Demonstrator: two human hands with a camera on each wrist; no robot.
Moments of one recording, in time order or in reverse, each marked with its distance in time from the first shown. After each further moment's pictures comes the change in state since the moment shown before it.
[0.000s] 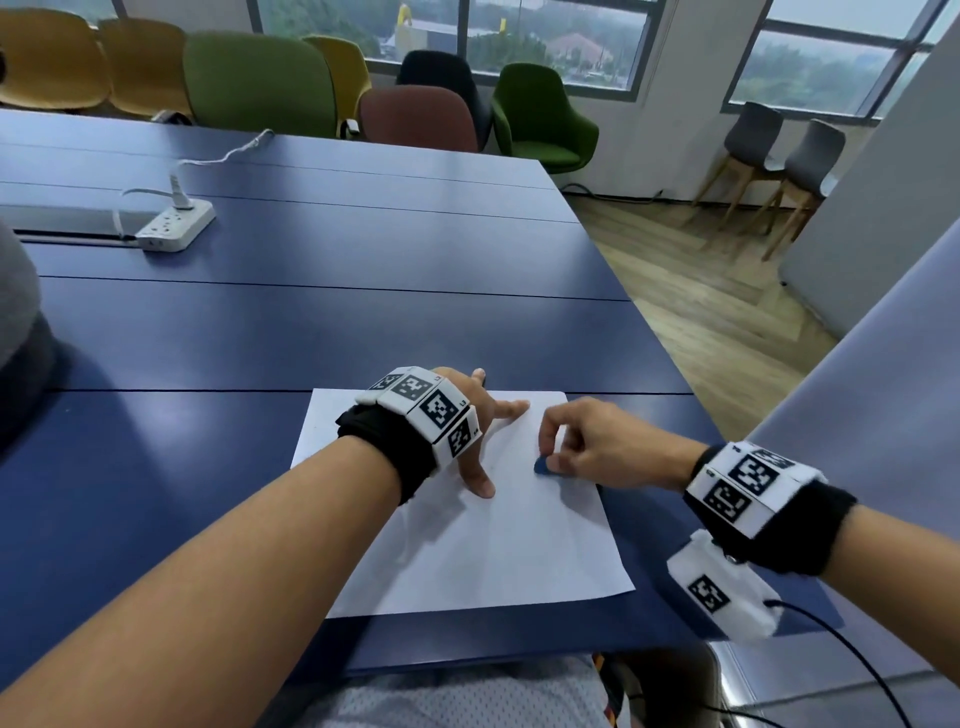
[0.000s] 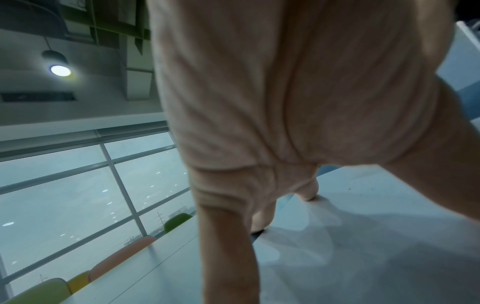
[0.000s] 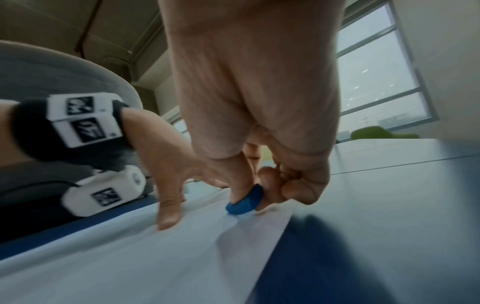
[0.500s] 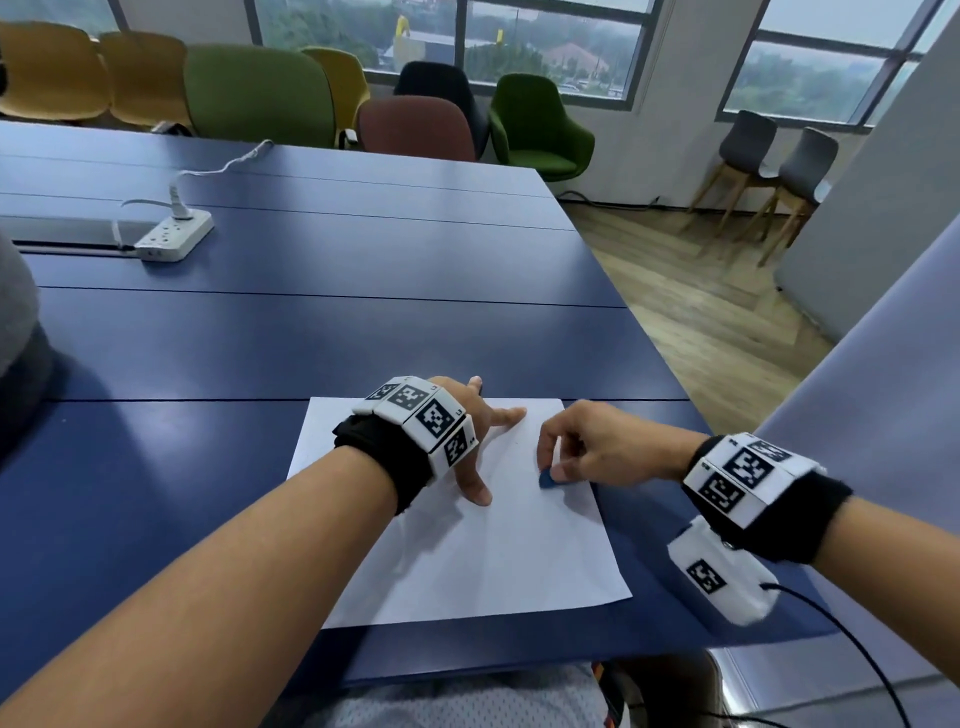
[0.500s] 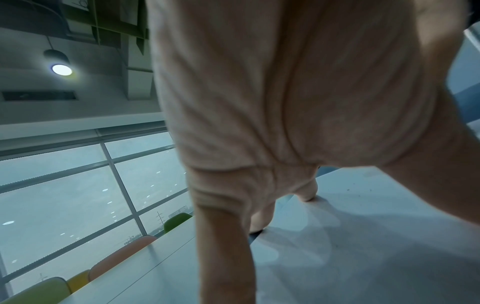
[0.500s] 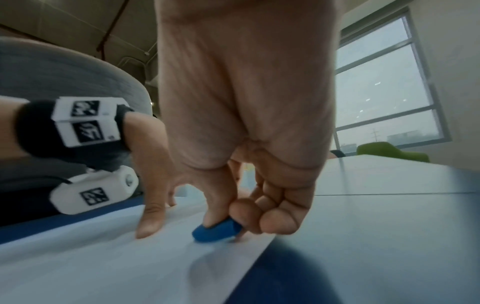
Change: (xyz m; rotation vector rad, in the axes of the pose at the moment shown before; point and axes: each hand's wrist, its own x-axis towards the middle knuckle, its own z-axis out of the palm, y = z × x) left_hand -0.004 0.001 0.000 0.005 0.013 -0.001; right_hand 0.005 0.001 -0.011 -0.114 -0.066 -0.065
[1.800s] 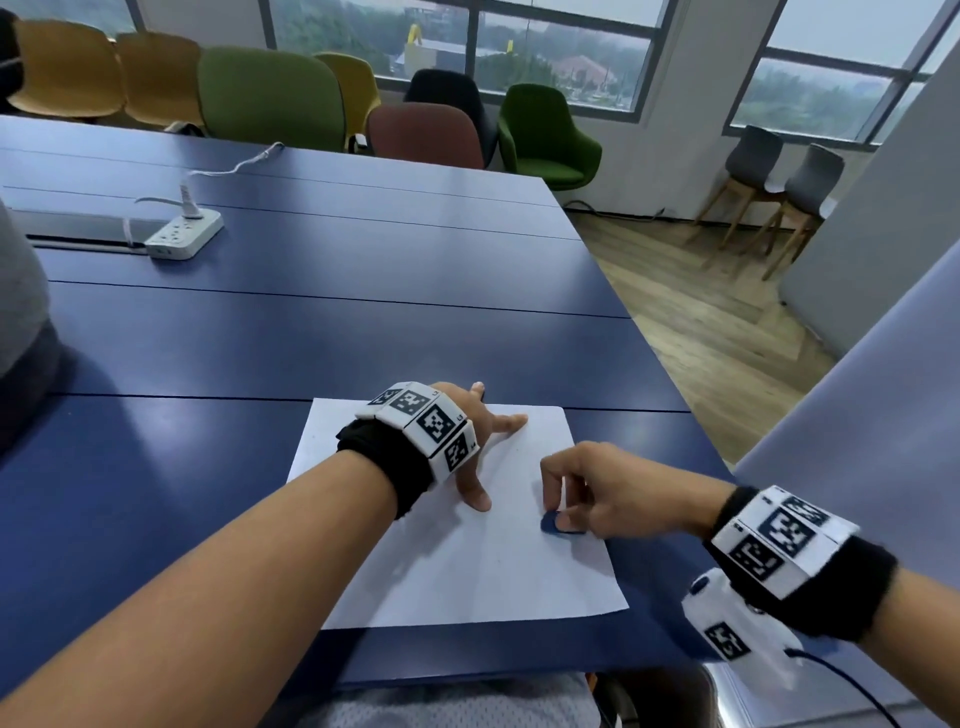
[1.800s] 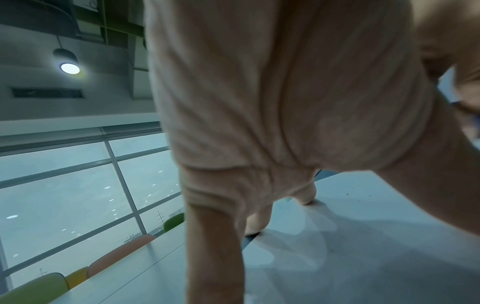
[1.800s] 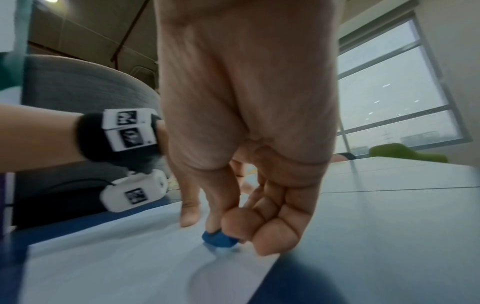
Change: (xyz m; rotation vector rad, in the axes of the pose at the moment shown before) left_hand -0.007 0.003 -0.002 0.026 0.003 -0.012; right_hand -0.022 -0.005 0.015 0.033 -0.102 -0.008
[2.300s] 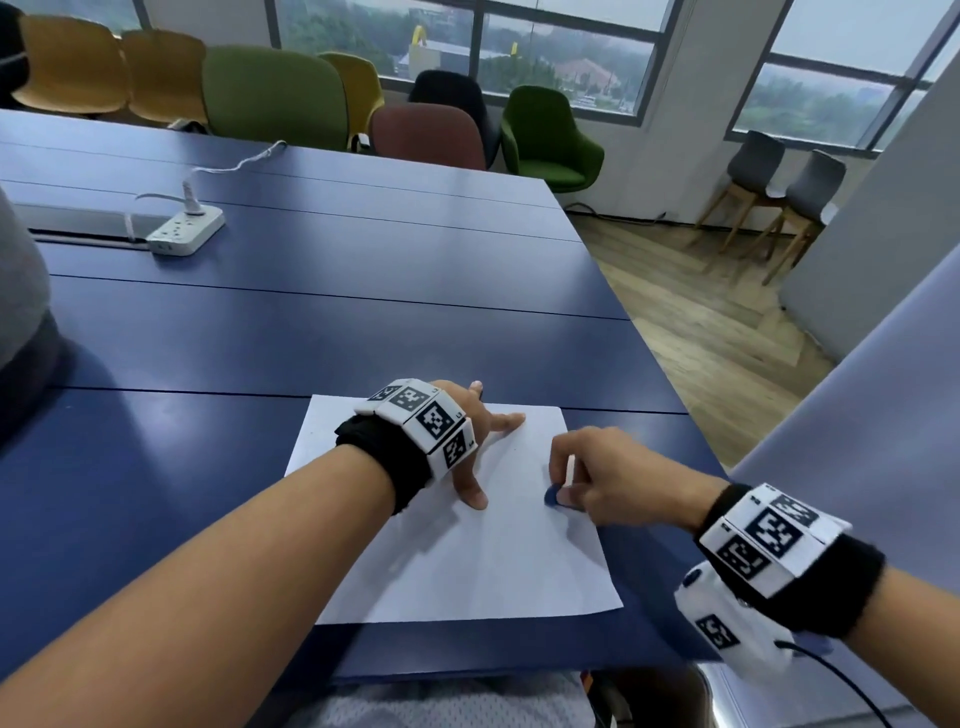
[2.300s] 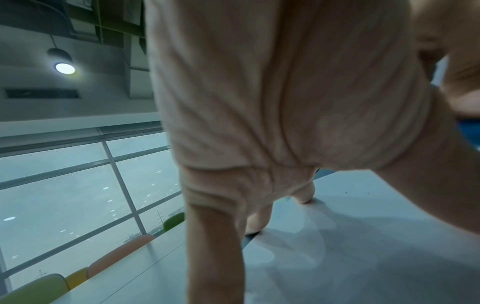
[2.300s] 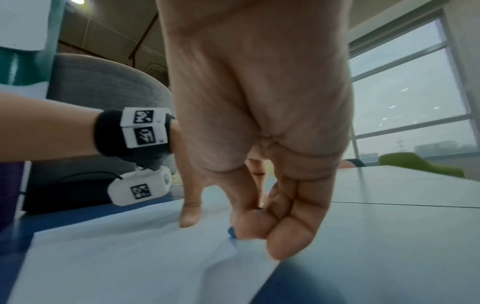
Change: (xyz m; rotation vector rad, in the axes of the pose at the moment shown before) left_hand 0.002 0.002 -0.001 0.005 -0.007 -0.005; right_hand -0.003 -0.004 -0.004 -0.022 0.163 0.076
